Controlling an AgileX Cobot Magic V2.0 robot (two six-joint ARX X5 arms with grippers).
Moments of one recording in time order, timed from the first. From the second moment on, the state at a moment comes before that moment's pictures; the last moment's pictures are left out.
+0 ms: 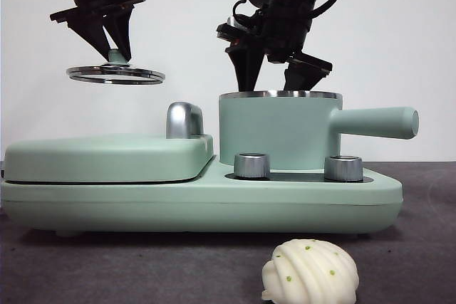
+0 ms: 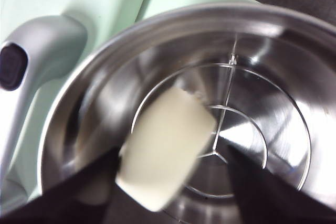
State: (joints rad) left arm -0.17 2.18 2.50 -1.25 0.15 0.12; right arm 0.50 2.12 2.08 -1.27 -0.21 0.13
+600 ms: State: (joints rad) left arm -0.17 2.18 2.50 -1.25 0.15 0.11; right arm 0.50 2.09 2.14 -1.33 -0.21 0.13
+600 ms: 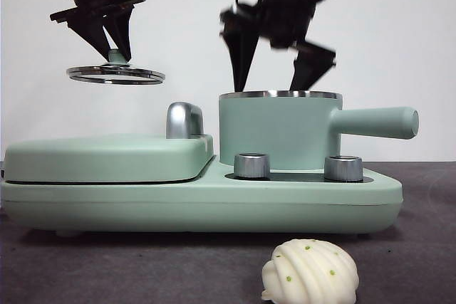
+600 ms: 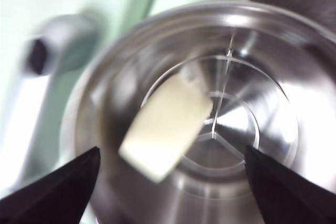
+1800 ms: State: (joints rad) left arm -0.19 2.18 2.50 -1.25 0.15 0.10; right arm 0.96 1.34 1.03 -0.93 -0.13 0.37
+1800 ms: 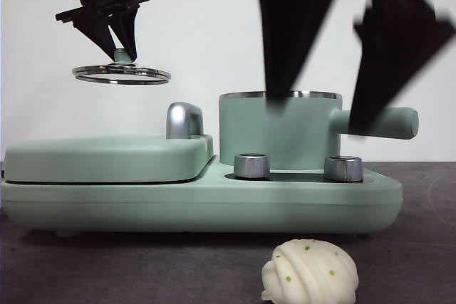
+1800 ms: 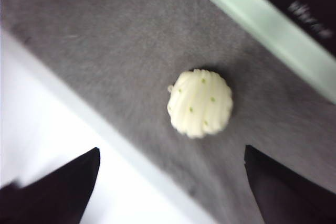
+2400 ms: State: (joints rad) left arm -0.20 2.18 2.50 -1.25 0.15 0.10; right arm 0.96 1.49 0.85 -0.62 -0.10 0.43
